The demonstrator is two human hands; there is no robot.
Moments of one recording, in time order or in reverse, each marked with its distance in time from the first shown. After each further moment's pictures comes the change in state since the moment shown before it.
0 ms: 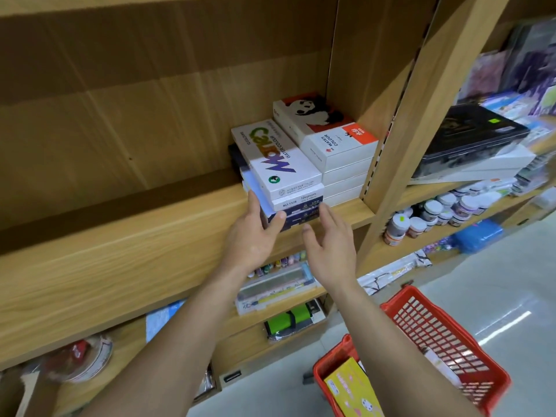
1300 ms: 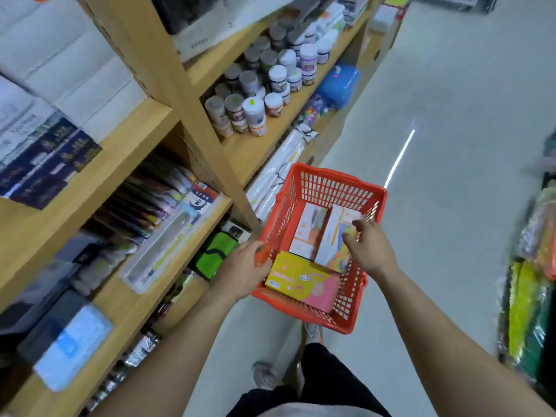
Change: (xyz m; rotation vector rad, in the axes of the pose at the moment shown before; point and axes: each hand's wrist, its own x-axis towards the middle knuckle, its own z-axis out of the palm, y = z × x) left_hand -0.153 -0.021 0.237 0.296 -0.816 0.335; right_hand -0.227 0.296 -0.105 -0.090 0.031 0.870
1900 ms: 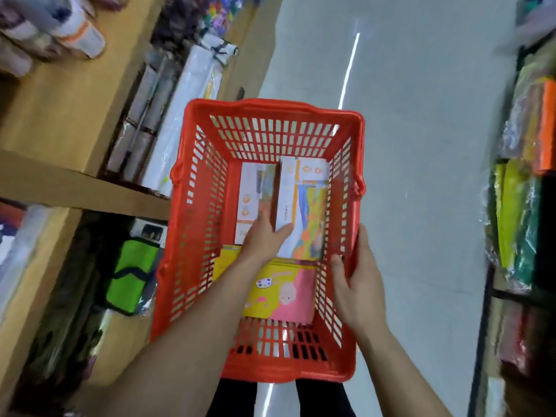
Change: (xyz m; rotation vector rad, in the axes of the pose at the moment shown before) left_hand 0.234 0.011 0.265 -0.303 -0.337 -0.084; right_hand 0.031 0.141 0.133 0.342 0.240 0.285
